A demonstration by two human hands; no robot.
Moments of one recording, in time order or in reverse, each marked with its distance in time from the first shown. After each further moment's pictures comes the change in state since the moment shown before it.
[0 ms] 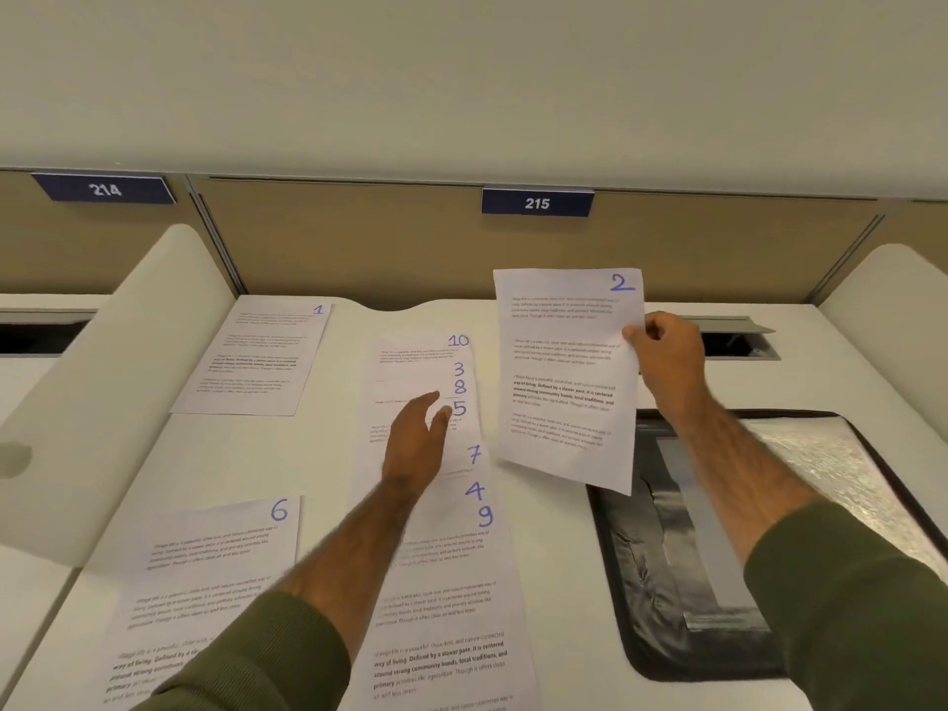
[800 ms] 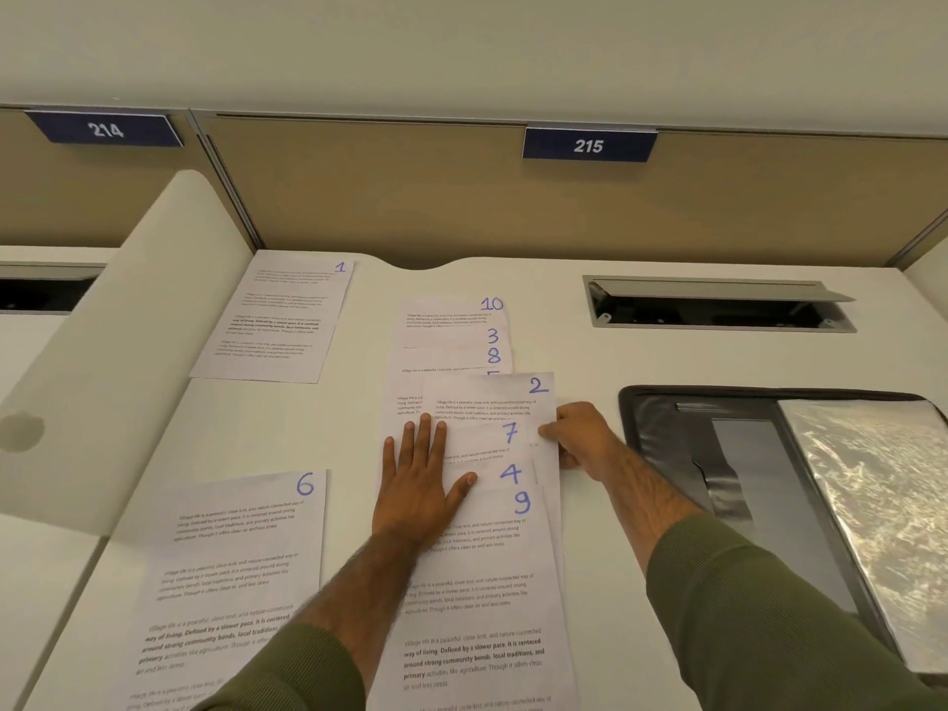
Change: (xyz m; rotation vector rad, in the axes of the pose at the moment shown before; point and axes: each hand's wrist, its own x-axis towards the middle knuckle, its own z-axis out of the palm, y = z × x) left_hand -0.037 -0.108 0.000 0.838 -0.248 0.140; right_hand -0.058 0.097 0.156 0.050 -0.576 0.597
